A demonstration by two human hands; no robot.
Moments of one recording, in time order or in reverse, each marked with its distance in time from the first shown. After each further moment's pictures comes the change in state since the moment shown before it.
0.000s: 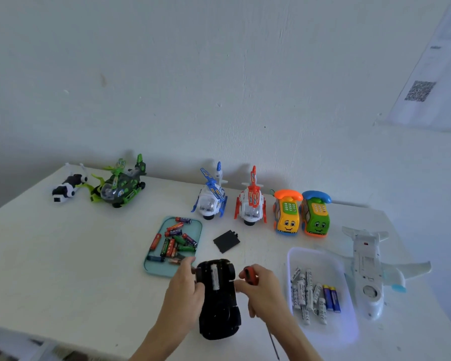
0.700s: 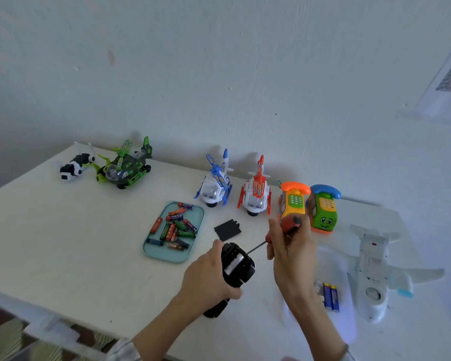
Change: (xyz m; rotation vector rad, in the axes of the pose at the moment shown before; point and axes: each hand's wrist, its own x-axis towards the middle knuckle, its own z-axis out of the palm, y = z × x) left_hand 0.013 0.035 0.031 0.261 -0.197 0.073; right_hand 0.004 -0.041 -0.041 0.068 0.441 -0.573
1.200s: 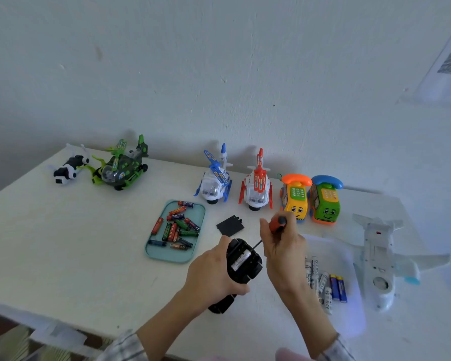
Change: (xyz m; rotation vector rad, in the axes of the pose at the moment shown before) left_hand 0.006 0.000 -0.011 0.035 -0.048 0.060; right_hand -0.003 0.023 0.023 -0.142 -0.017 -0.124
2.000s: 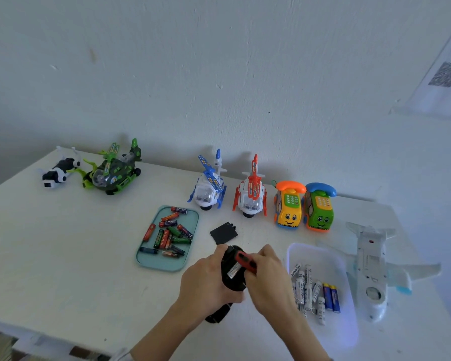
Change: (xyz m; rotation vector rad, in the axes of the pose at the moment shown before) left_hand 0.003 0.004 0.004 0.019 0.048 -0.001; right_hand -0.016 0.005 0.002 -0.459 -0.516 0.274
